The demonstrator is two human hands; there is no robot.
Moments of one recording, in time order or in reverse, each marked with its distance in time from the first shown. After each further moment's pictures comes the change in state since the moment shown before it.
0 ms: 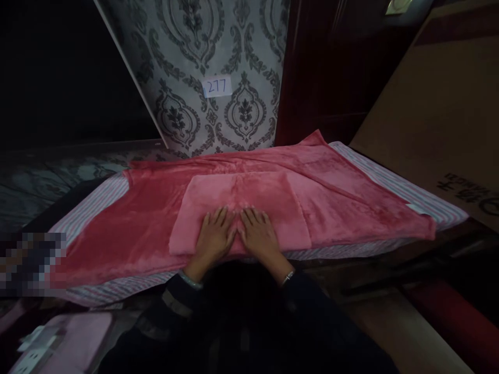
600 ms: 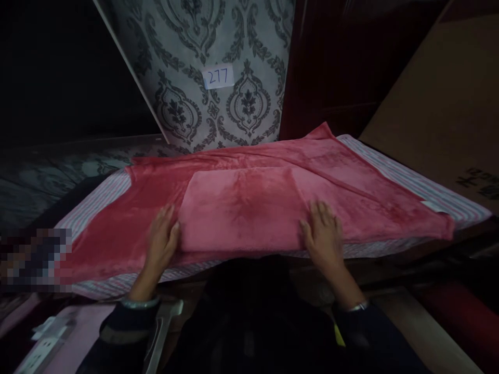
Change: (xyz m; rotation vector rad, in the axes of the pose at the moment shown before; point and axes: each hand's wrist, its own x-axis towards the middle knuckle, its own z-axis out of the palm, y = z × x) left_hand -0.056 -0.106 -0.021 -0.157 0.312 -0.298; right_hand -0.067 0.109 -0.013 0.053 0.264 0.358
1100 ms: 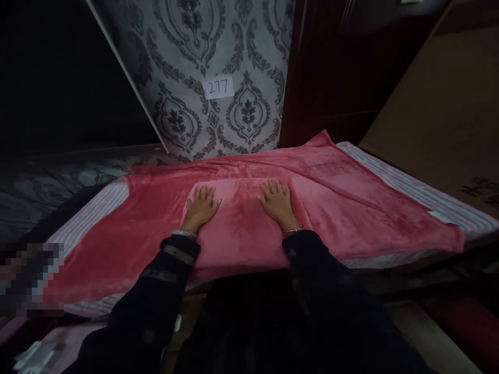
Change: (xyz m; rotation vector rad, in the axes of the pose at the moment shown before) left_hand 0.140 0.058 0.066 0.218 -0.405 -0.051; right_hand 0.149 -0.083 0.057 -0.124 -0.306 -0.132
